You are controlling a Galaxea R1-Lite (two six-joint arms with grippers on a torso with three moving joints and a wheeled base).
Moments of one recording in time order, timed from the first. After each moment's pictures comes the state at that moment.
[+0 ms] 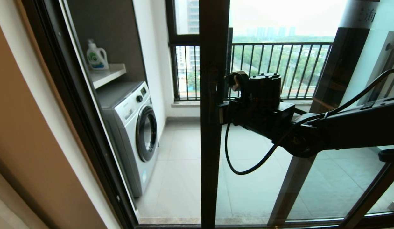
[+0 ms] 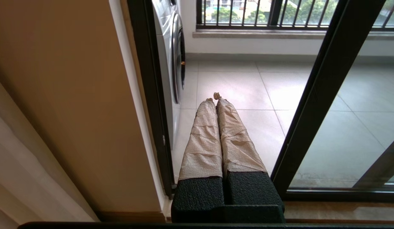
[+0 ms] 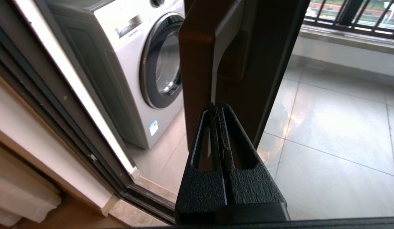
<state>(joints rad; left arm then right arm) -0.01 0.00 0.00 0.00 0.00 0.00 0.60 2.02 -1.35 -0.53 -0.09 0.02</state>
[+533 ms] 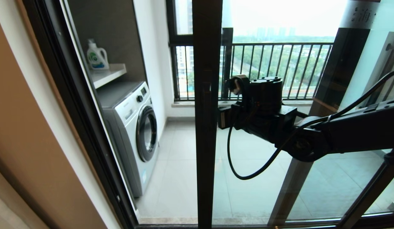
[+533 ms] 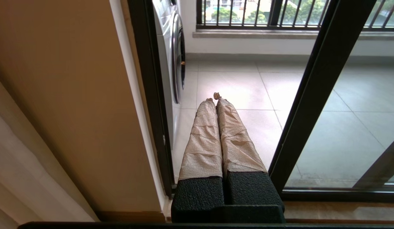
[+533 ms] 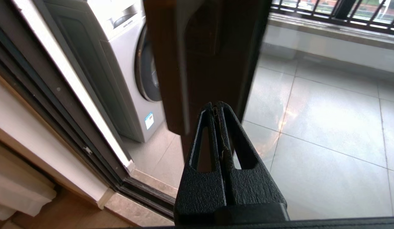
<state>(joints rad) -0.01 0.00 0.00 0.00 0.00 0.00 0.57 1.99 -1.29 -0.54 -0.13 0.01</state>
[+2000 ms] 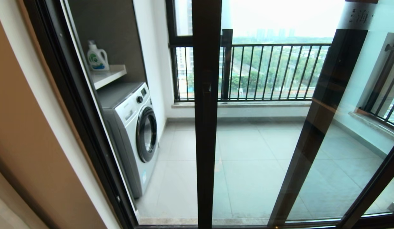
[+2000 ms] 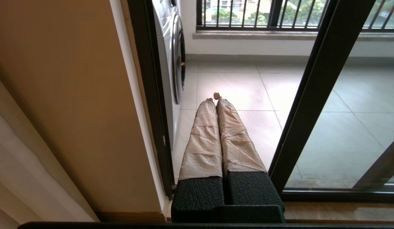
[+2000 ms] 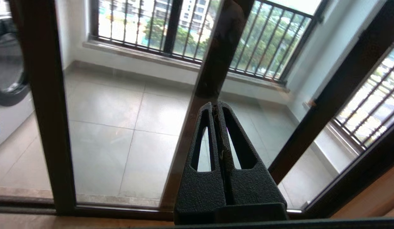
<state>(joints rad) -0.01 0.00 0.00 0.00 0.00 0.00 0.04 0.23 -0.79 0.49 -0.04 -0.32</state>
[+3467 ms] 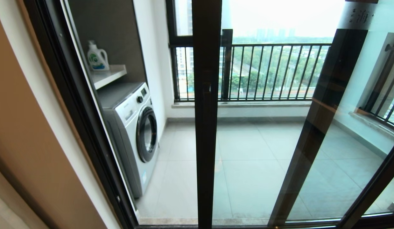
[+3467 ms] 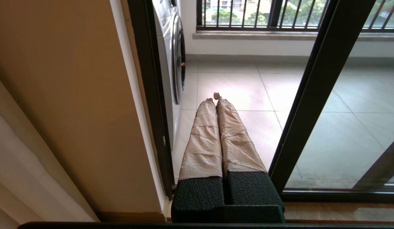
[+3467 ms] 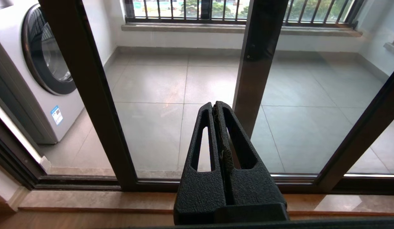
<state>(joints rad) -0.01 0.00 0.00 0.00 0.00 0.00 0.00 0.00 -0.02 0.06 0.04 -0.06</state>
